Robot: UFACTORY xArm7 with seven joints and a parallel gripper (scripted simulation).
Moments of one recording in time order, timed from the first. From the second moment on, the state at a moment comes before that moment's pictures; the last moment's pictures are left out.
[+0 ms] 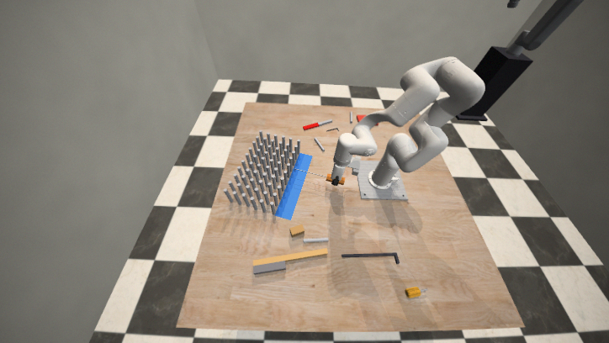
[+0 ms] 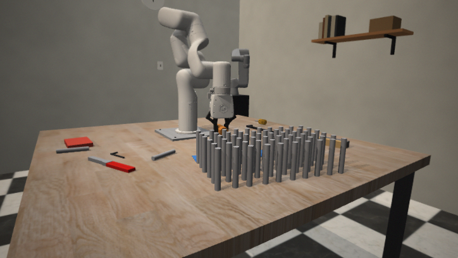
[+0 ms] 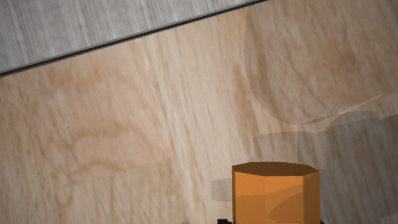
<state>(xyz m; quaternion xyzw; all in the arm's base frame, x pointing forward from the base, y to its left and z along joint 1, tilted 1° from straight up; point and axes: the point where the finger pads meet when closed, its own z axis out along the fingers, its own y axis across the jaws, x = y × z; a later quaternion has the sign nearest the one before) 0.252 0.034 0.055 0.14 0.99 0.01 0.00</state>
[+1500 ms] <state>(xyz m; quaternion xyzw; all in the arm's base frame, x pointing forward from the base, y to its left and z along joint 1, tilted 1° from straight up) 0.254 0.034 0.024 0.14 0.99 0.01 0.00</state>
